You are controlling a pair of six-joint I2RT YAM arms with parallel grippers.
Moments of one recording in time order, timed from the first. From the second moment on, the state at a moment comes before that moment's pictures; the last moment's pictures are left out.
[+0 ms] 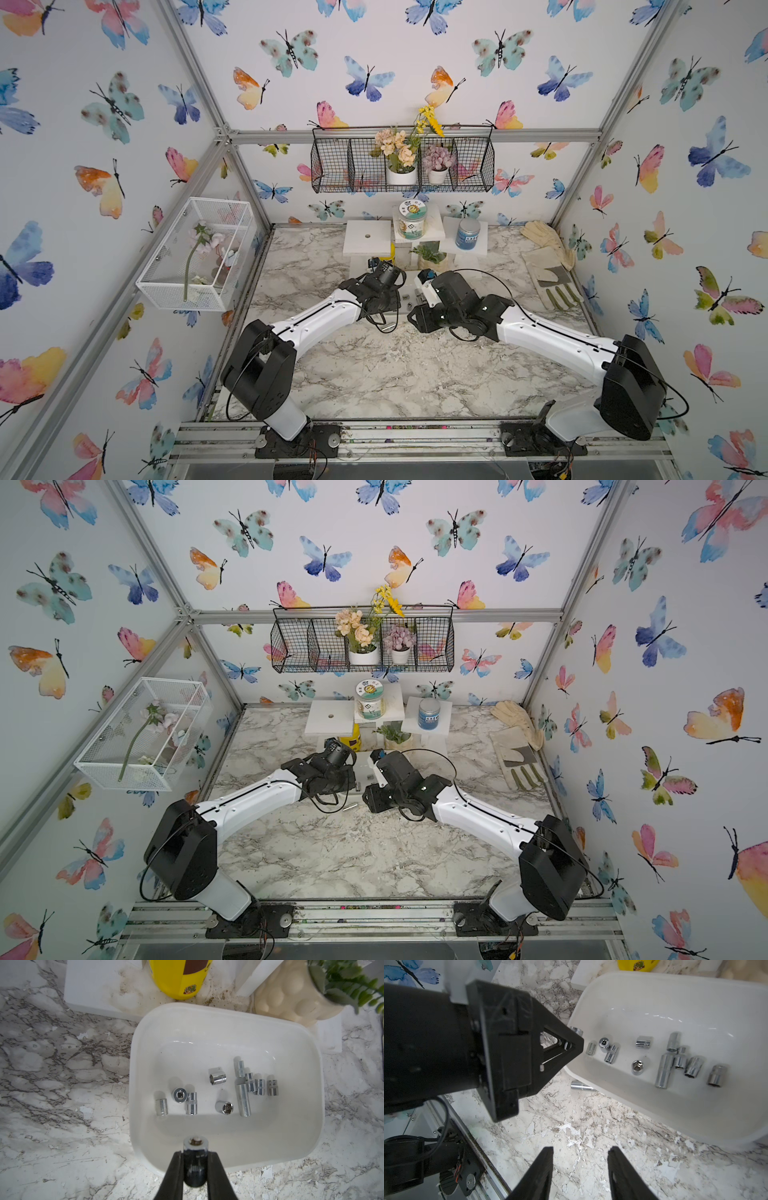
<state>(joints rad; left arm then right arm) -0.67 1.62 1.17 -0.54 -0.14 -0.73 0.86 1.47 1.07 -0.42 -0.13 0.43</state>
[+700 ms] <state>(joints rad) -0.61 1.86 1.31 -0.50 -0.10 -0.68 0.84 1.40 1.04 -0.47 -0.07 0.45</state>
